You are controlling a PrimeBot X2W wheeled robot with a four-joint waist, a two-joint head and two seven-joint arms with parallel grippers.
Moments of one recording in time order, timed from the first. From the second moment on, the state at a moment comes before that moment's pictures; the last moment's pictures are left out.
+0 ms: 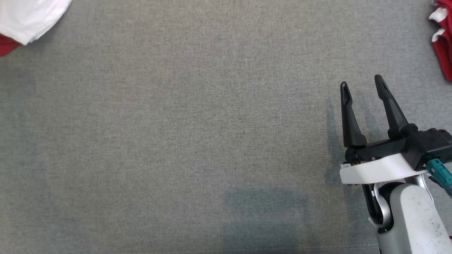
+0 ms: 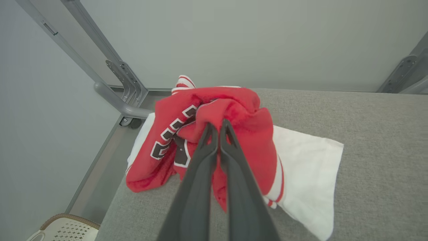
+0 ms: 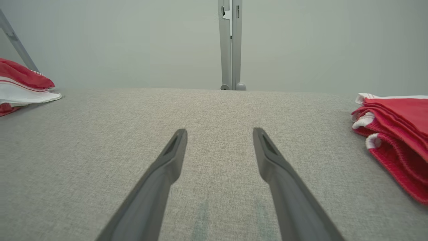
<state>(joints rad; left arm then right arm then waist) -1.13 0.52 -0.15 0.95 -0.42 -0.13 0.11 -0.21 -0.05 0.03 -0.12 0.06 0.13 -0.17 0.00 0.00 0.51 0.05</state>
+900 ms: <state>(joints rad) -1.12 0.57 -0.59 0.40 -0.60 -0.13 0.16 -0.14 -0.05 0.01 0.05 0.16 0.13 -0.25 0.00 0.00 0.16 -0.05</state>
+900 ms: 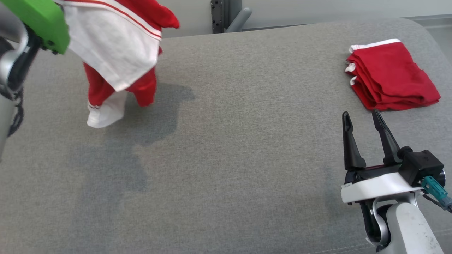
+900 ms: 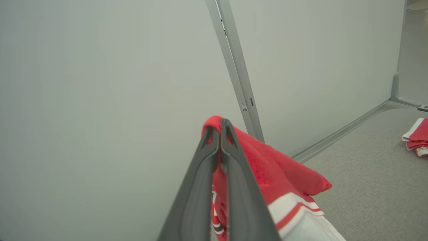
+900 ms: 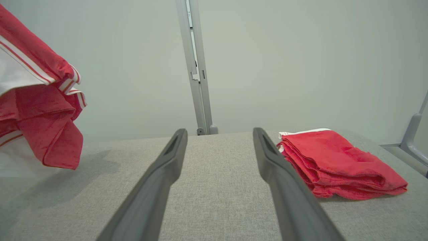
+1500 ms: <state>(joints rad) -0.90 0.26 -0.74 0.44 -0.66 -0.10 -0.03 -0.15 -0.05 0.02 0.07 0.19 0.13 -0.26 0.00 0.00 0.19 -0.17</state>
